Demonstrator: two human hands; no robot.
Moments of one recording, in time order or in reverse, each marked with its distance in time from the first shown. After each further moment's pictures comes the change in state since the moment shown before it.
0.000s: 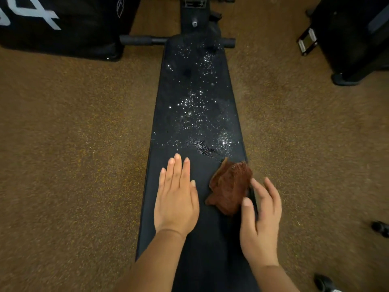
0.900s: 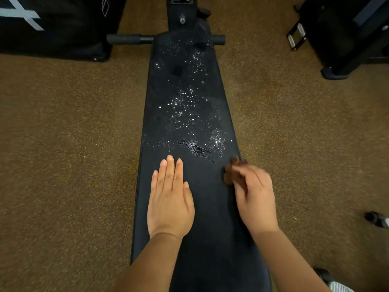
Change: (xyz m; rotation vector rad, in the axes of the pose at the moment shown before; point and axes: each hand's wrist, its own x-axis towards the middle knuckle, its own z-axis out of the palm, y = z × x) left_hand 0.001 0.001 0.001 0.010 -0.007 0.012; right_hand 0.054 0.017 0.004 -0.295 -0.120 -0.267
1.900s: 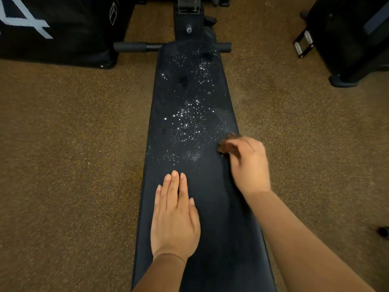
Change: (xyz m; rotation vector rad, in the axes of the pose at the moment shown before) left_hand 0.001 0.002 -0.003 0.044 -0.041 -0.017; right_hand 0.101 -0.008 0.027 -0.056 -0.015 -0.047
